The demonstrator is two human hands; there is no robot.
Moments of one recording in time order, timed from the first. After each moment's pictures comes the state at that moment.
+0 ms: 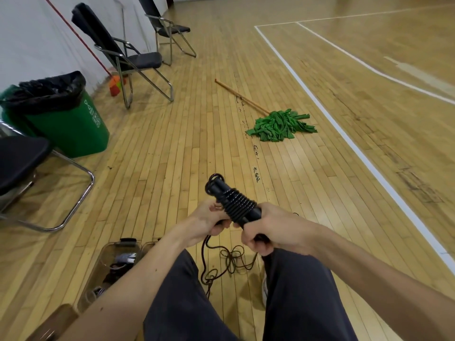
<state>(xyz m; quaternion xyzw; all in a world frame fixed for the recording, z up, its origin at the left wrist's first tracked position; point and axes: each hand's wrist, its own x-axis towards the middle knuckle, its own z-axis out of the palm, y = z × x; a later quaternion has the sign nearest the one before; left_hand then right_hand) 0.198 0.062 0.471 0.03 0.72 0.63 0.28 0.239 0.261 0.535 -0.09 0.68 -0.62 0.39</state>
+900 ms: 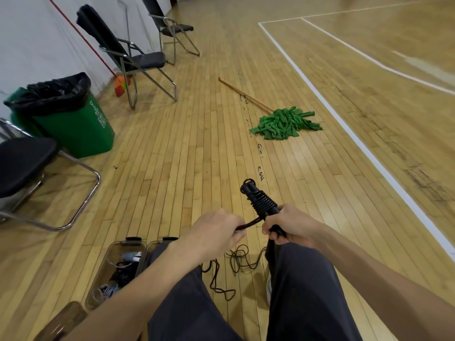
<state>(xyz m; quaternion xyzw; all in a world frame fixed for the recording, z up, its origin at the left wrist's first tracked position) 0.234 0.088 0.509 0.25 0.96 0.11 0.11 0.204 0.293 0.466 0.10 0.65 -0.67 0.35</state>
